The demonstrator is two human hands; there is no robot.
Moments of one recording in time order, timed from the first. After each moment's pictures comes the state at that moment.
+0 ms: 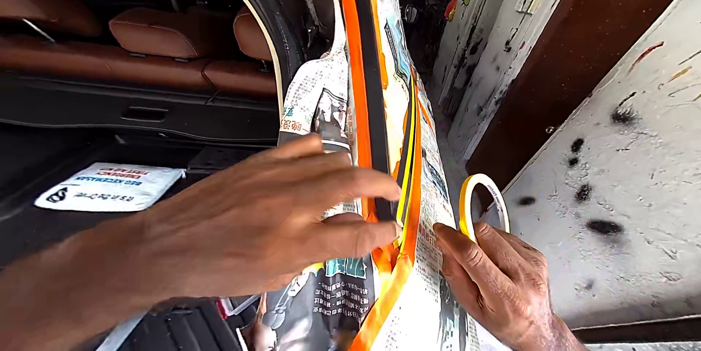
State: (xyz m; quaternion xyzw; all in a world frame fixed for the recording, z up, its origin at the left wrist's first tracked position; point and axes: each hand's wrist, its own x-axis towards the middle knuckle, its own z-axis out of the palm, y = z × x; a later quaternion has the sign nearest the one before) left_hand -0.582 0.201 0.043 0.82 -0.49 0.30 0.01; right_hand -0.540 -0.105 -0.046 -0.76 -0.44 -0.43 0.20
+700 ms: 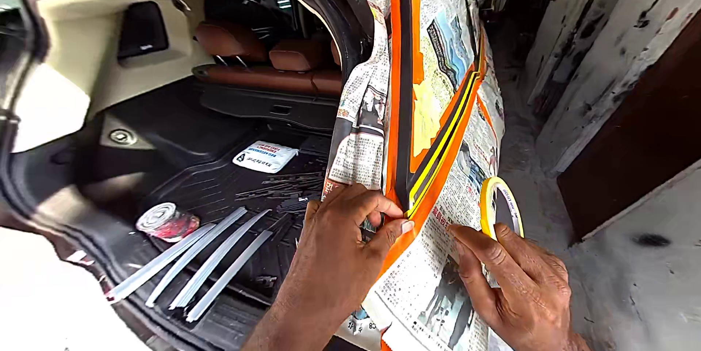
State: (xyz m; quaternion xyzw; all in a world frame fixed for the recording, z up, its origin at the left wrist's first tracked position) left_hand -0.647 0.084 -0.006 0.92 0.15 0.27 0.22; right_hand -0.528 -0.119 -0.061 -0.69 -0.49 -0.37 0.38
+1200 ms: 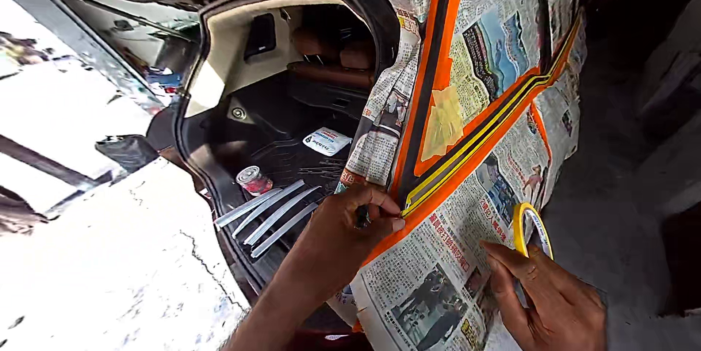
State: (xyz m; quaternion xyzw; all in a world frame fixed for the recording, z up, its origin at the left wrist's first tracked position) left_hand -0.650 0.052 0.016 0.88 0.25 0.23 0.35; right_hand -0.469 -0.154 -0.093 -0.66 -0.52 -0.28 0.45
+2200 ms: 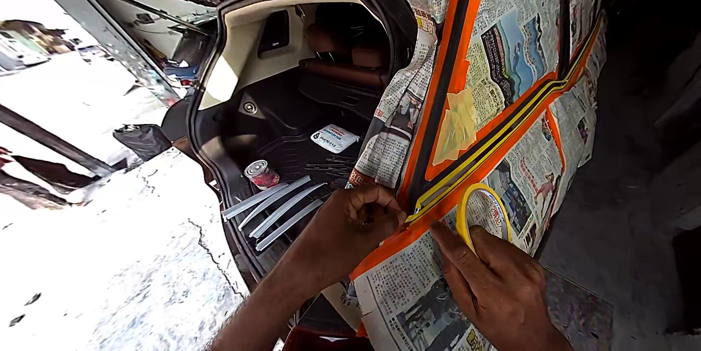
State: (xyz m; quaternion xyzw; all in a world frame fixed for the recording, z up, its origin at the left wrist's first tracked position) left_hand -0.651 0.065 0.018 0.86 0.23 0.21 0.40; right_hand -0.489 -0.097 -0.067 -0.62 -0.58 -0.31 0.42
